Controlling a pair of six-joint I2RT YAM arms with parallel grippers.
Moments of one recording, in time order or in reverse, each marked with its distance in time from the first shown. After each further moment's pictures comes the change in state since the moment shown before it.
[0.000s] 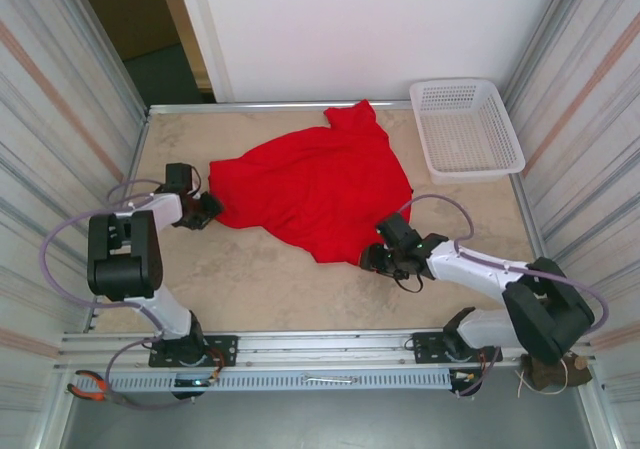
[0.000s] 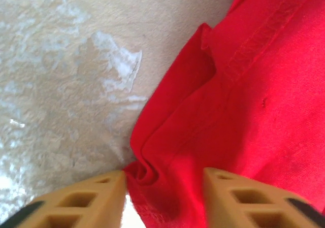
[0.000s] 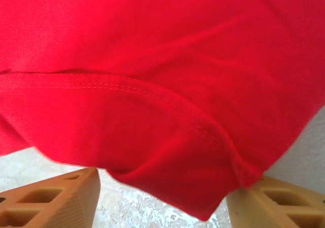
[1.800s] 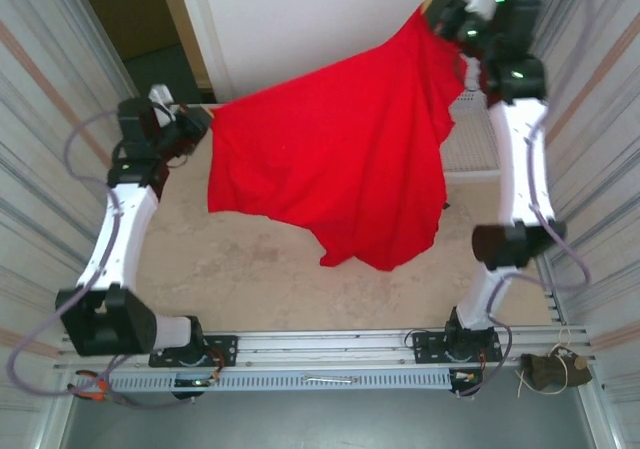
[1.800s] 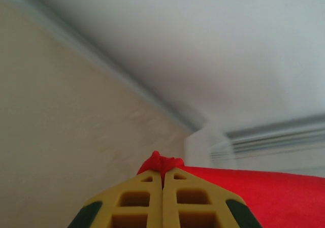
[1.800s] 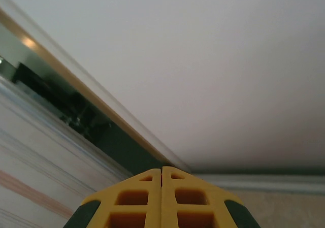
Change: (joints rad) left arm -0.051 -0.297 0.326 0.064 0.203 -0.297; right arm -0.580 0.692 1.890 -0.247 -0.339 -0.261
